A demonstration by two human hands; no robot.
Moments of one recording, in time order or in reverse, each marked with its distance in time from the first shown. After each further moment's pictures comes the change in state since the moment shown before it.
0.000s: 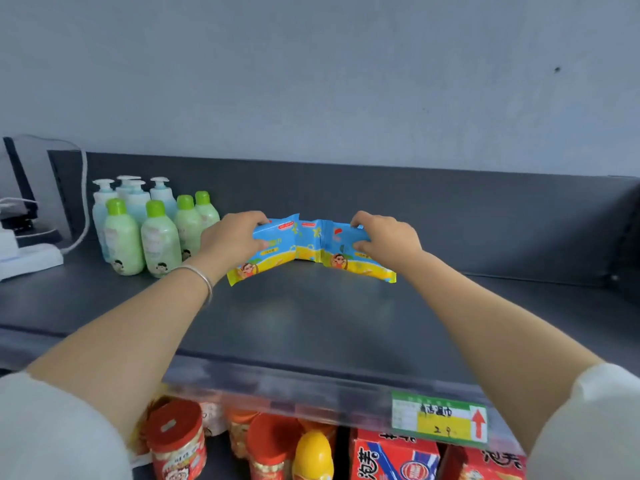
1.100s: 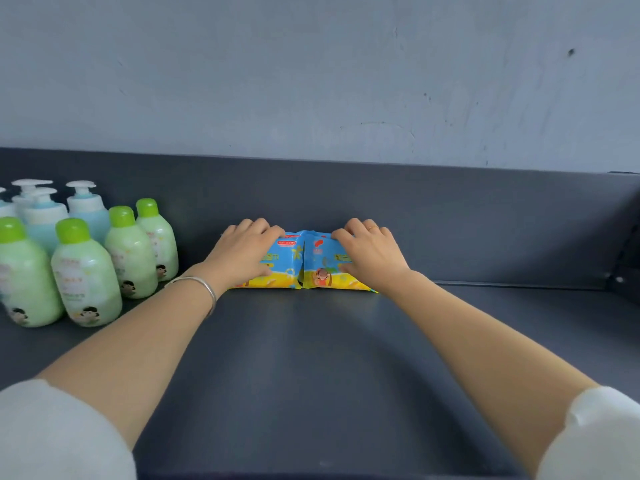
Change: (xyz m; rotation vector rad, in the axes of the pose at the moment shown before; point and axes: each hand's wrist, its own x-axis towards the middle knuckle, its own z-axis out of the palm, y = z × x) left_hand 0.093 -0.007 0.077 0.271 -0.103 0.477; right_hand 0.058 0.010 0.063 -0.290 0.047 -0.092
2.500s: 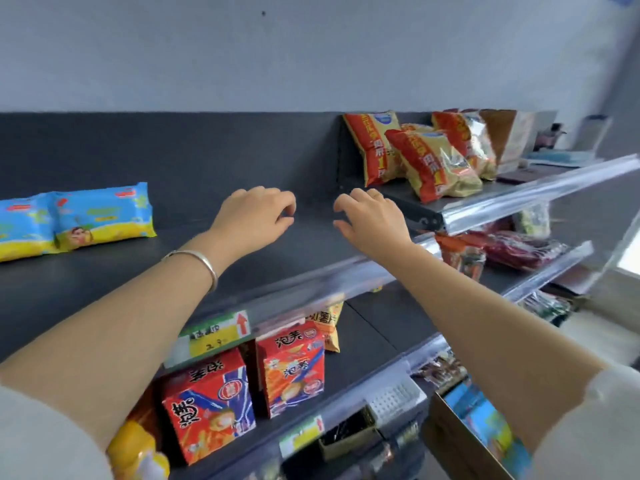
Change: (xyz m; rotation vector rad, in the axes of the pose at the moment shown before) left_hand -0.036 0.347 -0.084 -0.374 0.233 0.525; right_hand -0.320 0.154 -0.127 -0.133 -0.004 0.518
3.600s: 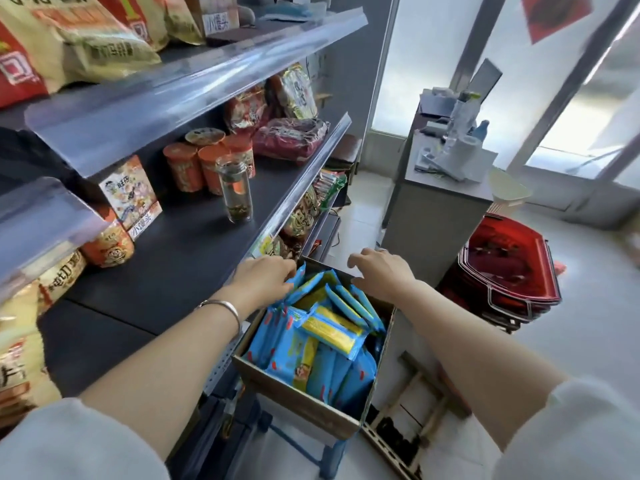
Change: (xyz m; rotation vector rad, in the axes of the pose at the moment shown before) left_hand 0.085 0.380 0.295 -0.318 -0.683 0.554; right_hand -0.315 0.326 0.078 -0.123 -0.775 0.771
